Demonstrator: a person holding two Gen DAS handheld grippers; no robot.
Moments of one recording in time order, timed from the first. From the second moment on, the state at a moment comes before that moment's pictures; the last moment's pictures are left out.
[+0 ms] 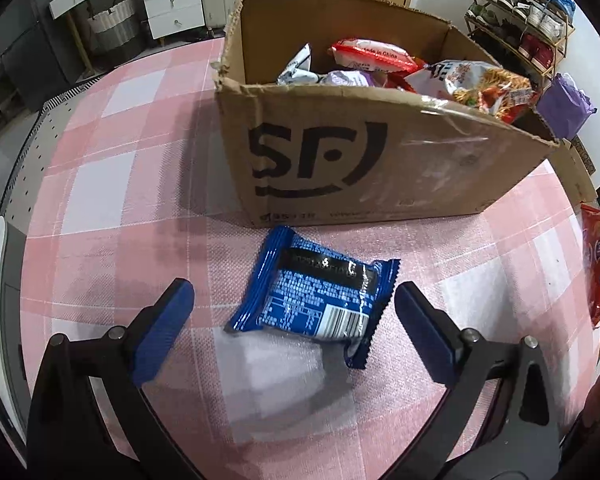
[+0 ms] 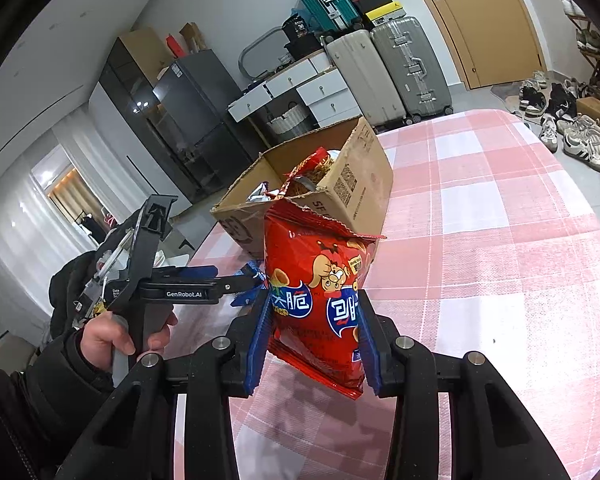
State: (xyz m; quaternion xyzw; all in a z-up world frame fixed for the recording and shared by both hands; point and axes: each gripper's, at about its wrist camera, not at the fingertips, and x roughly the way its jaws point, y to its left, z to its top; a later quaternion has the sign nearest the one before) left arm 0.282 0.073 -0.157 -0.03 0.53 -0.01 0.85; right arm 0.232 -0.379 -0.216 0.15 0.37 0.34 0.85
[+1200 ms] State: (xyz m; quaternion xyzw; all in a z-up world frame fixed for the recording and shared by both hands) left arm 0.250 0.074 -0.150 -0.03 0.53 -0.03 0.85; right arm 0.219 -0.365 -0.207 0.14 0.36 0.34 0.85
